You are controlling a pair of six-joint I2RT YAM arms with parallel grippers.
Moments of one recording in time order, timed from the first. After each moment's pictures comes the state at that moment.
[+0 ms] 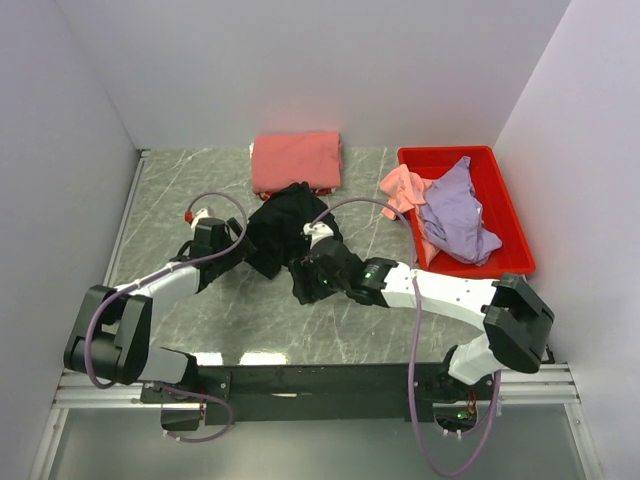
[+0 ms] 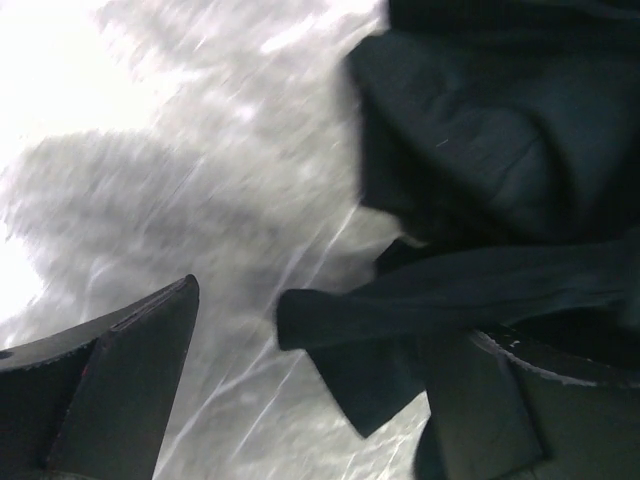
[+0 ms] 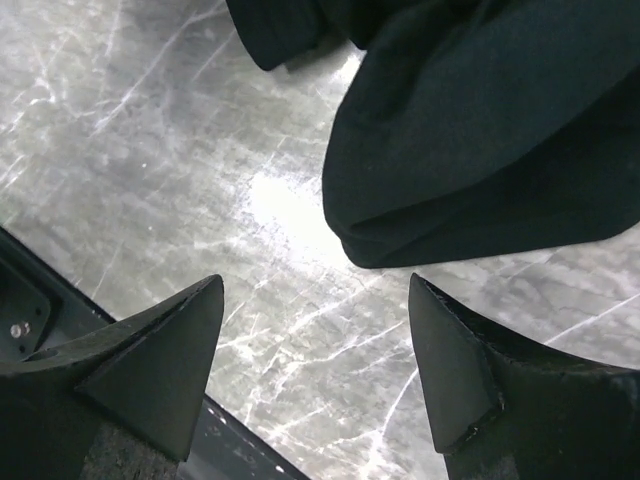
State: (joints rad) left arm -0.25 1.37 0.58 0.04 -0.08 -0.81; right arm 1.00 1.47 0.97 -0.25 0.11 0.50
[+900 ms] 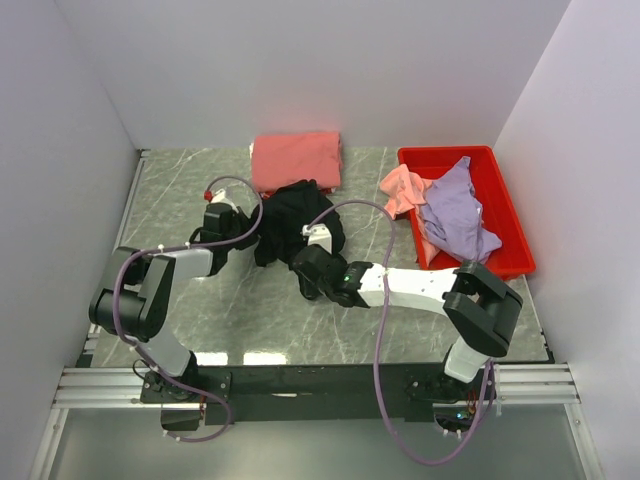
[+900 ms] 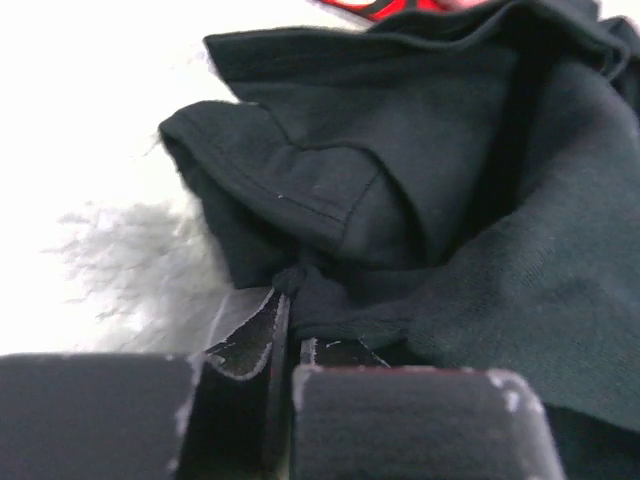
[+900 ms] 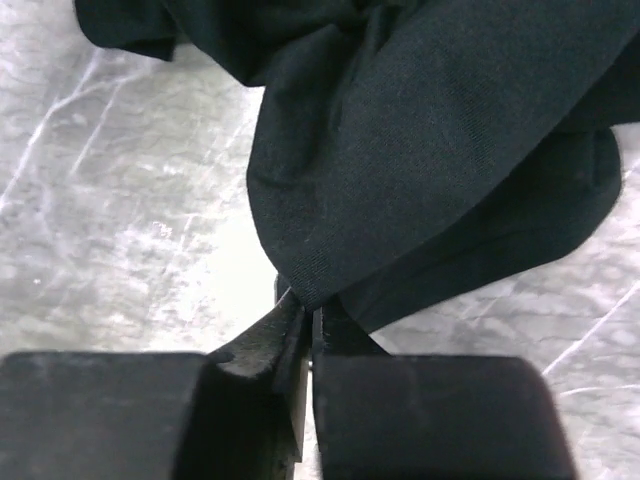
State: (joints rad) left arm -0.25 1.64 0.70 0.40 0.12 -0.72; right arm 1.03 1.65 0.98 -0.17 0.37 0.63
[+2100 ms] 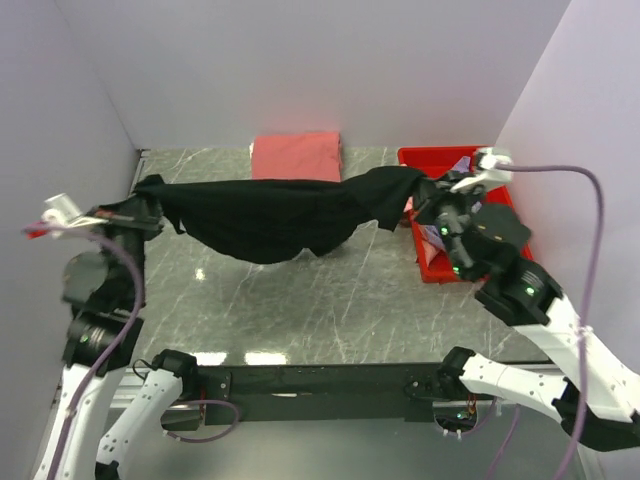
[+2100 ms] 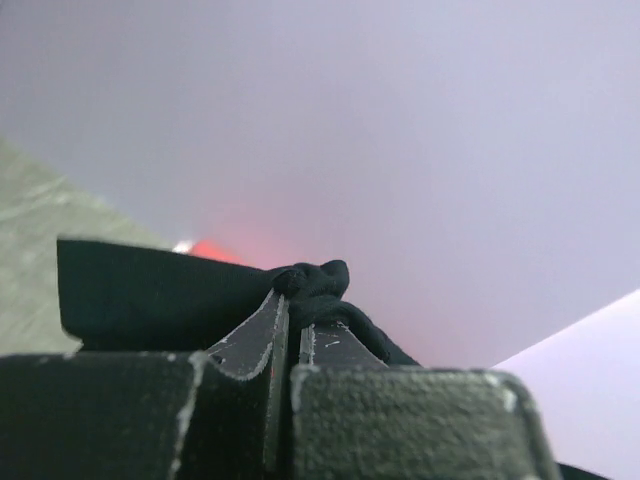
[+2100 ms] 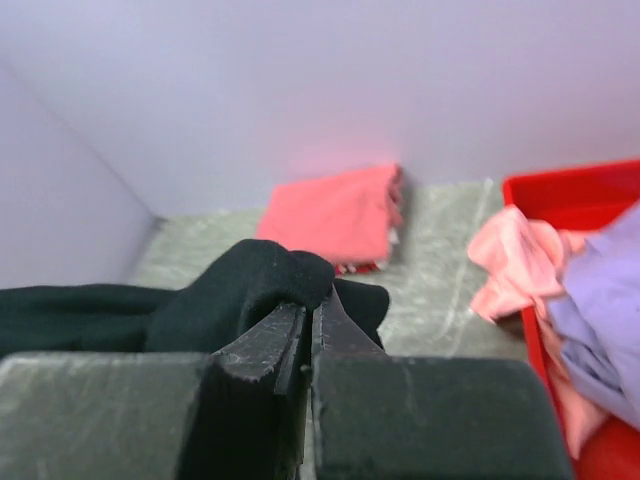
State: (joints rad) left arm -0.25 0.56 0.95 -0.17 -0.41 -0.73; right arm 0.83 0.89 1.28 -0.37 0.67 0.33
